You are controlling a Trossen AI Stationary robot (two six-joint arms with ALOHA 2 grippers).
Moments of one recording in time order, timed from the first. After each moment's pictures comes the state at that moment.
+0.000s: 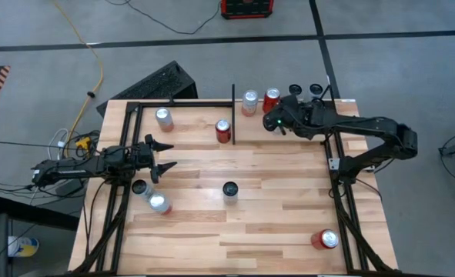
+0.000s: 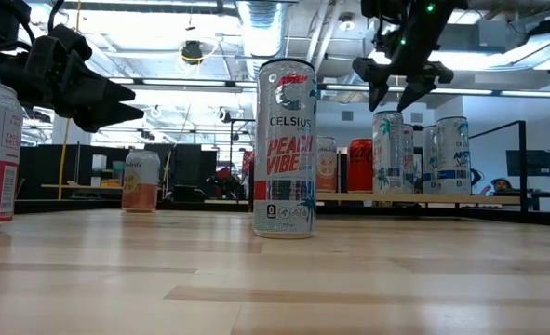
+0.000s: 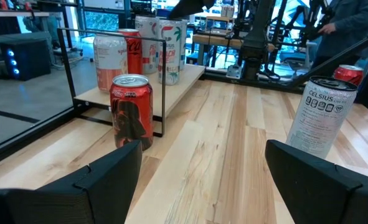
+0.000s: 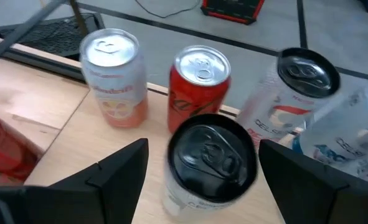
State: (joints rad) left arm 0.09 0.07 0.01 0.06 -0.19 -0.07; right arm -0.30 1.33 1.13 -0.77 0.78 0.73
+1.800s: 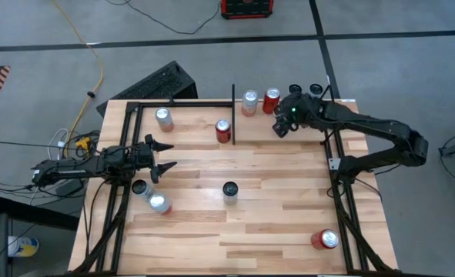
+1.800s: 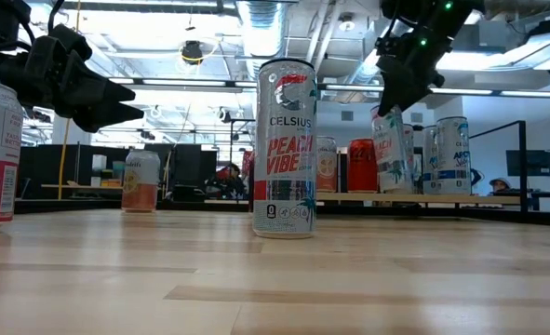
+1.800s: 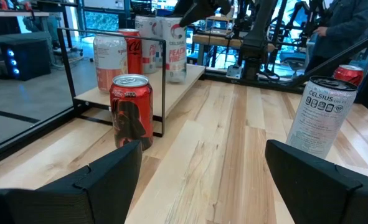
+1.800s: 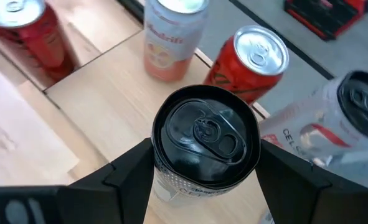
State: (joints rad) left arm 0.09 0.07 0.01 0.06 -0.19 -0.07; right arm -0.45 1.20 1.05 -0.70 0.39 0.16
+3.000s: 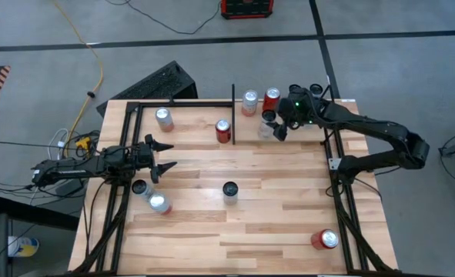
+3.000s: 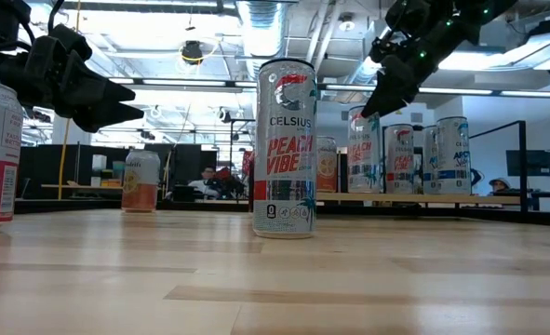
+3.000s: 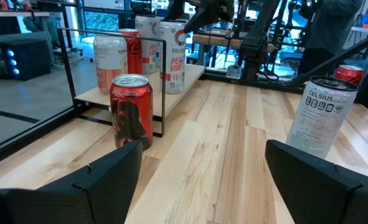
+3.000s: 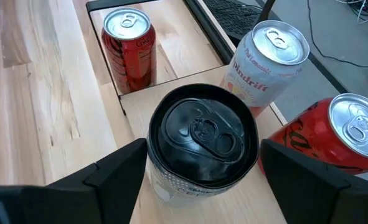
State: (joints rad) left arm 0.09 0.07 0.01 0.06 -0.19 -0.07; right arm -0.56 1.19 0.93 -0.41 -0.02 -0.17
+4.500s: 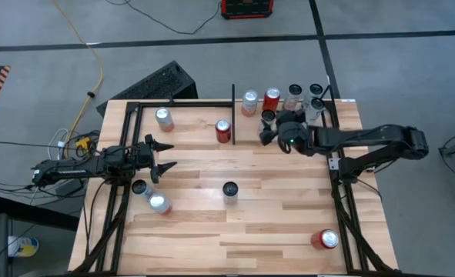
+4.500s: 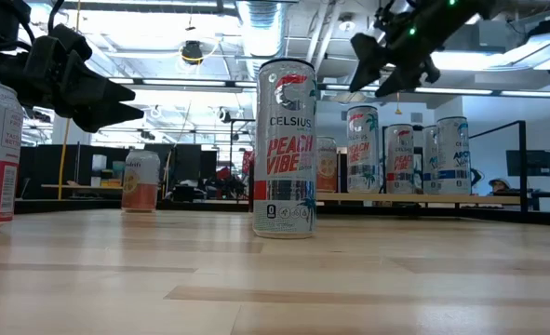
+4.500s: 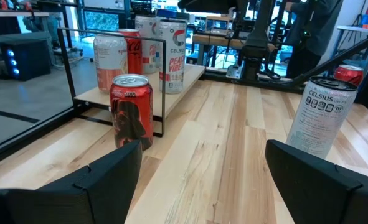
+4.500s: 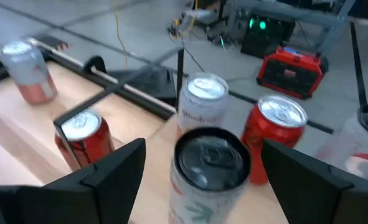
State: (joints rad) left arm 0.09 0.07 0.01 0.06 -0.19 -0.07; right arm -0.11 1.20 0.85 -0.19 0.84 0.39
